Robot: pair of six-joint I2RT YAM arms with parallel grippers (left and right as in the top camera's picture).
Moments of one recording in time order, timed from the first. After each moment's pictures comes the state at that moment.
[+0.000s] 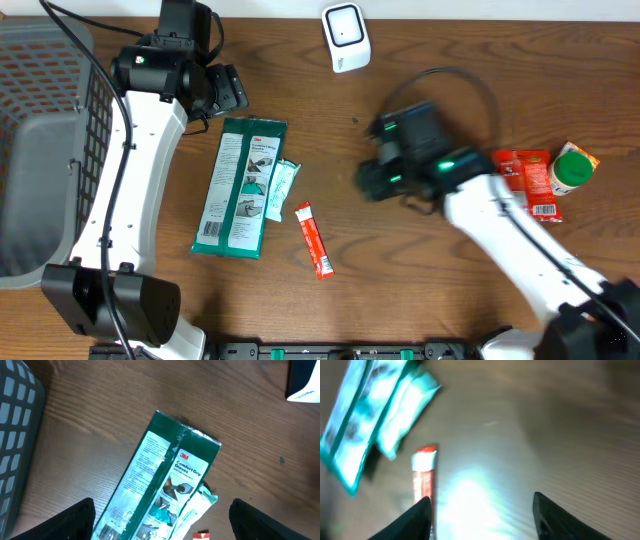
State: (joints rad) left arm -0.13 1.74 1.79 -1.20 -0.09 -0.45; right arm 0.53 1.55 1.13 -0.66 -0.20 0.23
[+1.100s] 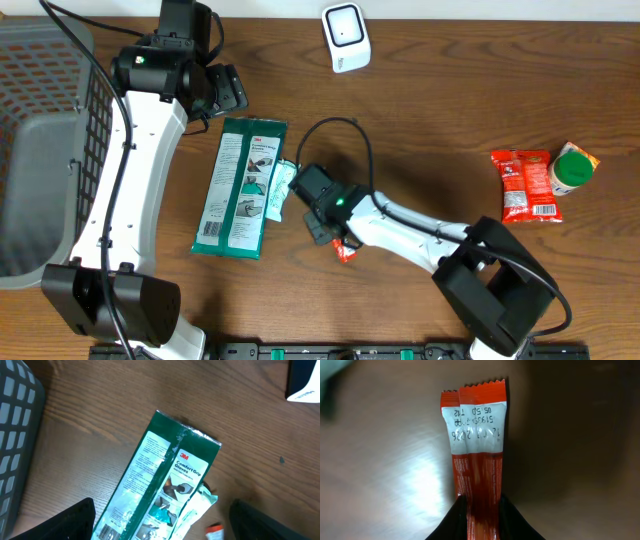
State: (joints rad) left arm -0.13 1.74 1.79 -1.20 -0.09 -0.45; right arm 0.84 1.89 1.13 -0.55 0.09 0.36
